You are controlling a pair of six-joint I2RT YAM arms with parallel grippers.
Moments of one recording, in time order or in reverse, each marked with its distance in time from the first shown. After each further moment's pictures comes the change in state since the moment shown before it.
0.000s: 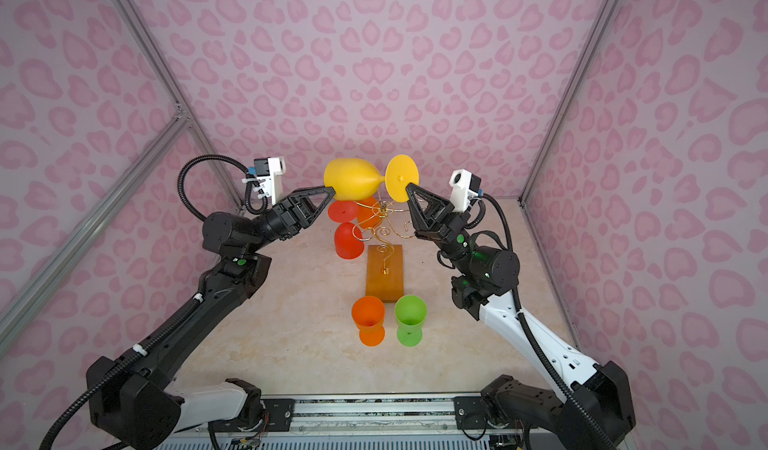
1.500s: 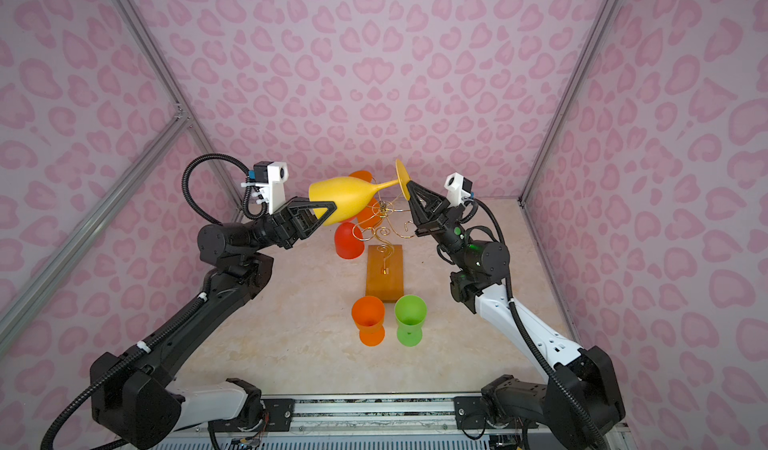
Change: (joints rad) left arm -0.016 0.009 -0.012 0.233 0.168 -0.096; right arm -0.082 0.064 -0.037 -0.002 -0.014 0.156
